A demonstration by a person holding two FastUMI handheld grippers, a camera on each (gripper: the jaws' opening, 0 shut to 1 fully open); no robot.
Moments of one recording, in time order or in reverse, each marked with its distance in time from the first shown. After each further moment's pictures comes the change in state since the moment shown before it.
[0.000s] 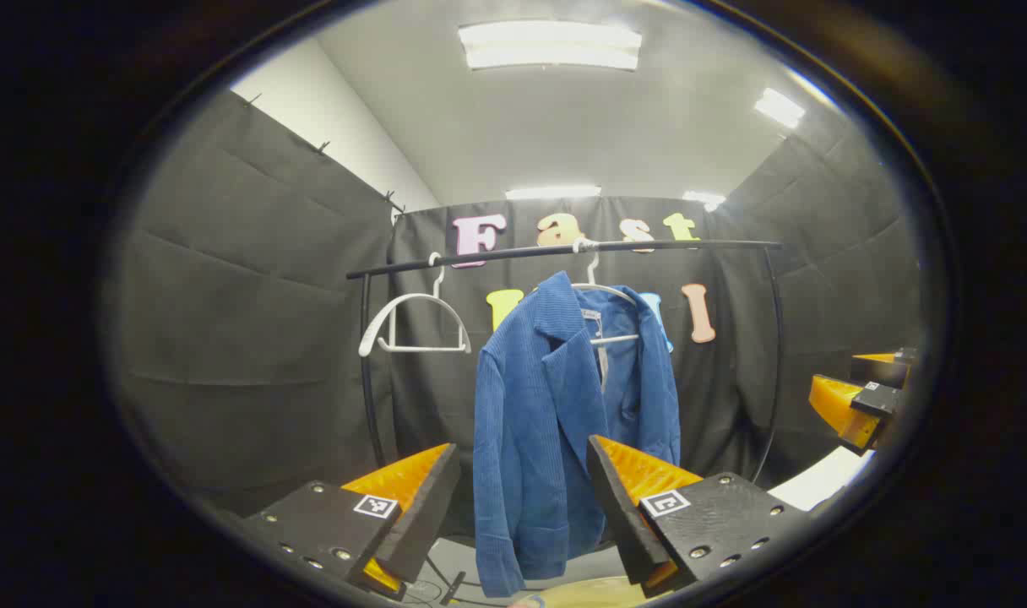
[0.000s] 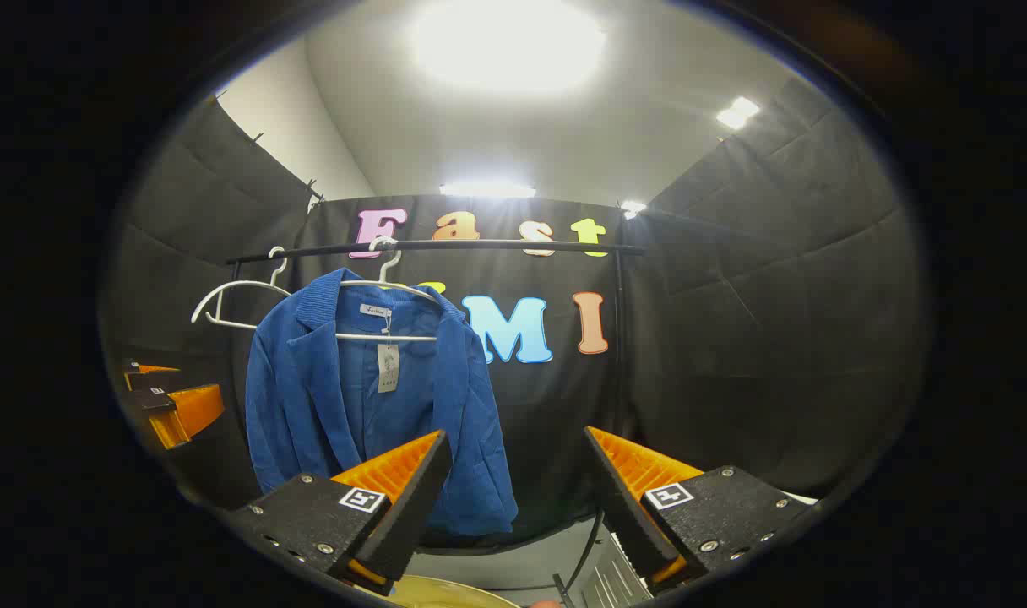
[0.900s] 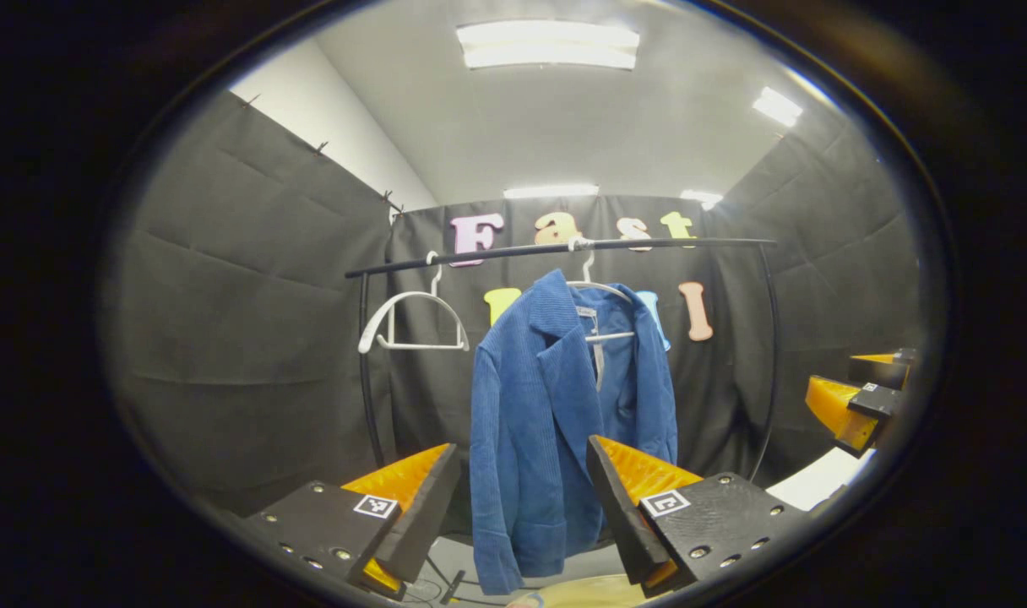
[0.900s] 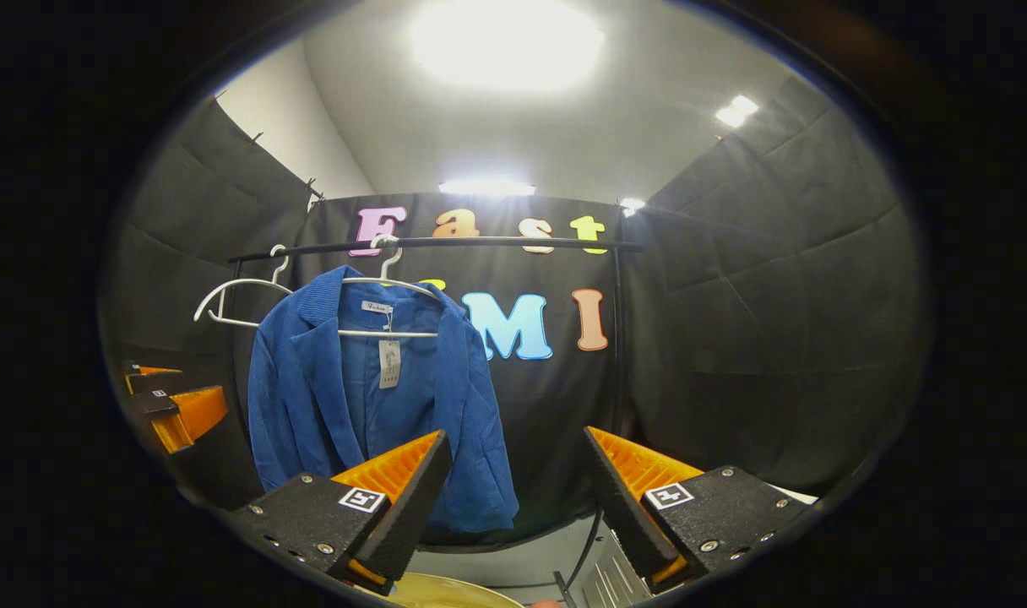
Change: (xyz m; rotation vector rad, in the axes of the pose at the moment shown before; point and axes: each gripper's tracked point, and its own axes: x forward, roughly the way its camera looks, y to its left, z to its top) left arm -0.006 -0.003 -0.001 -0.001 0.002 -0.004; right arm -0.006 0.000 0.000 0.003 0.005 0.004
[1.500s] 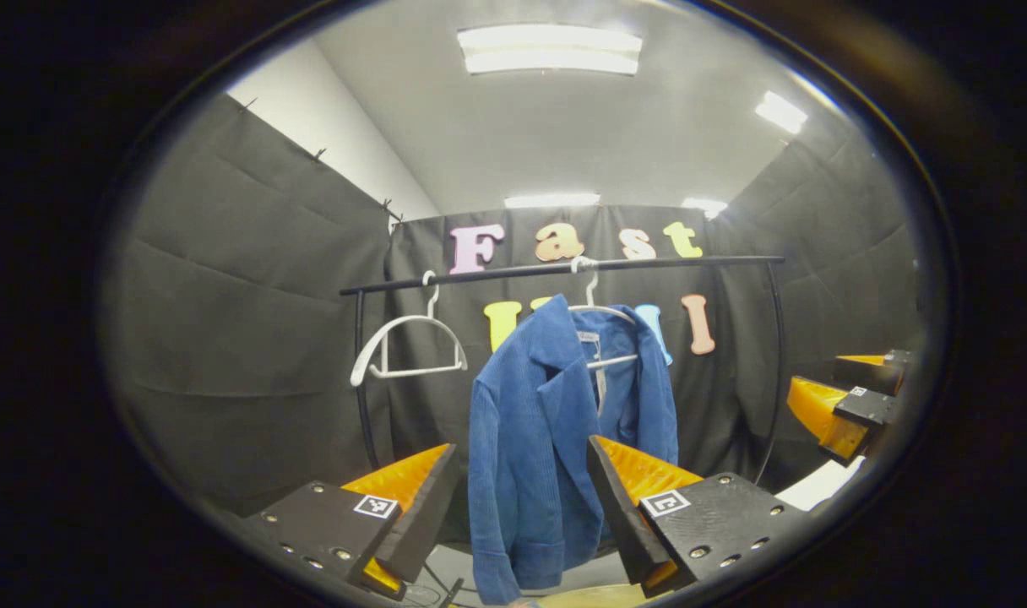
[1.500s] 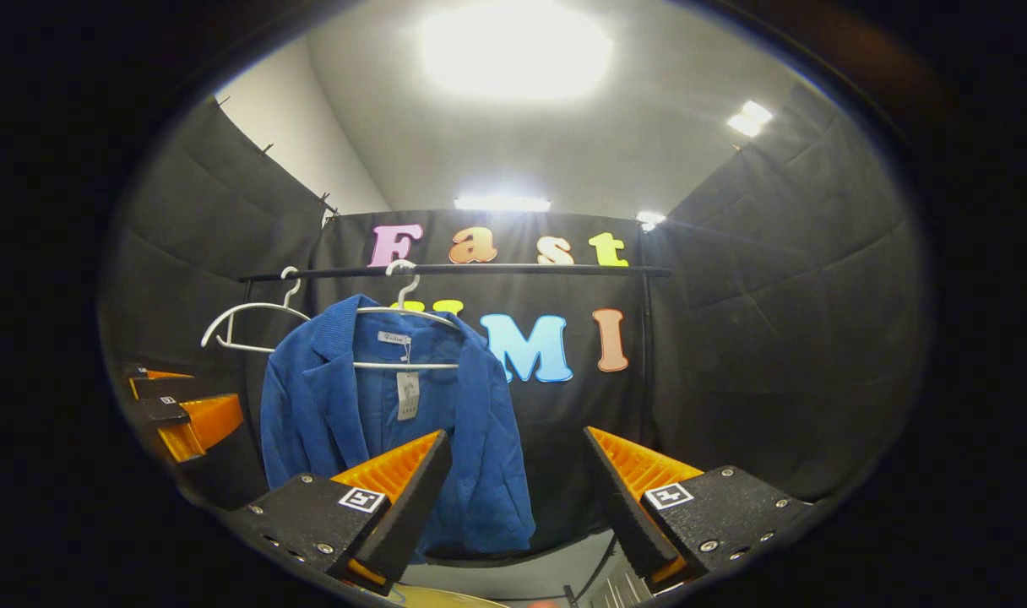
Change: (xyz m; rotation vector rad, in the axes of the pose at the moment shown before) left arm 0.031 -0.004 0.042 -0.006 -0.041 0.000; right arm 0.036 0.027 0.042 0.011 -0.065 0.077
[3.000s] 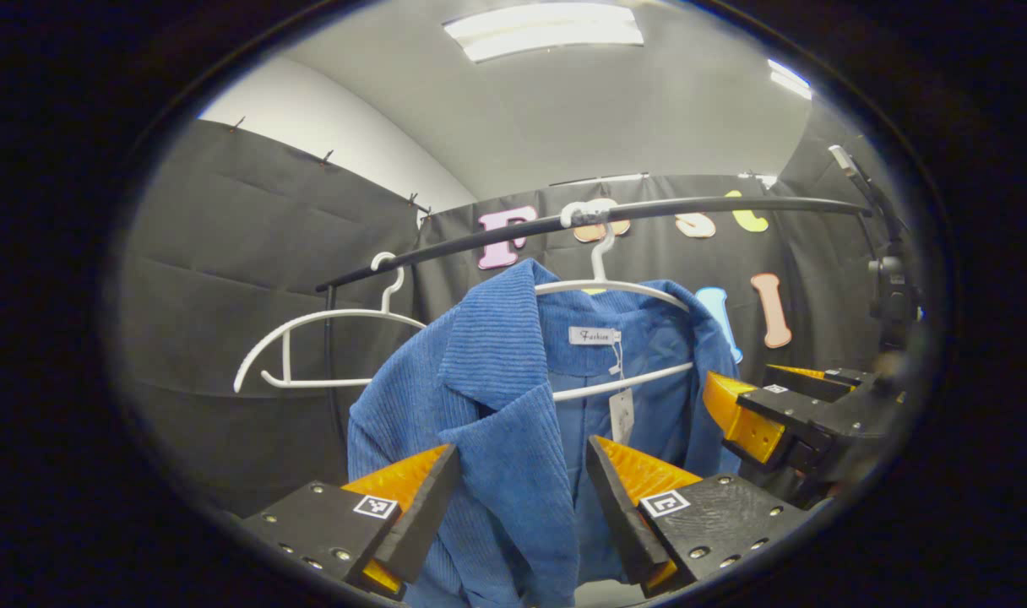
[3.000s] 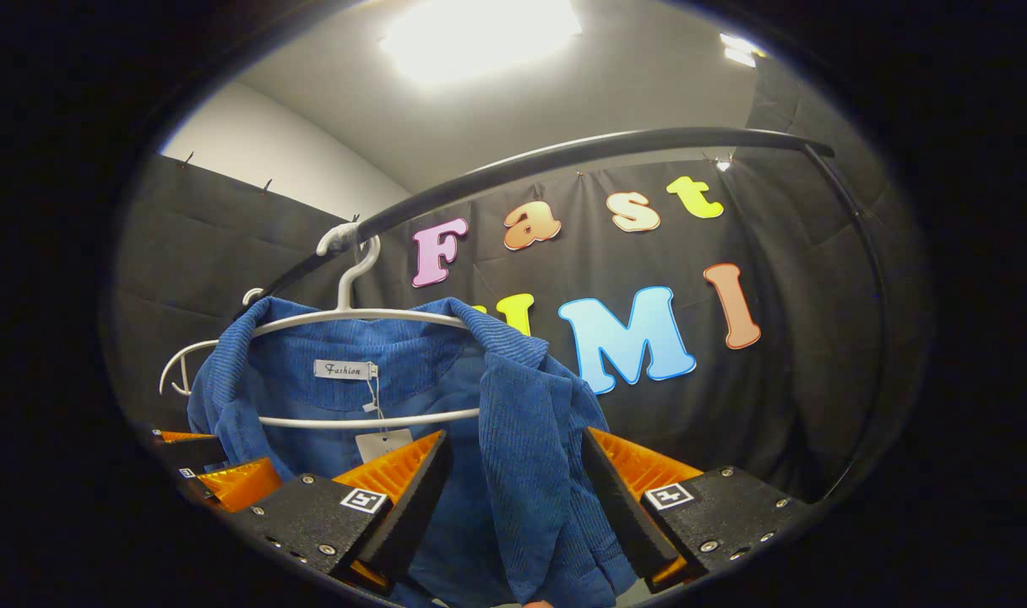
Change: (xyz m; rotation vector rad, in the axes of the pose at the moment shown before) left arm 0.184 -0.061 -0.035 0.057 0.056 0.257; right arm 0.268 0.049 -0.039 0.208 0.029 0.333
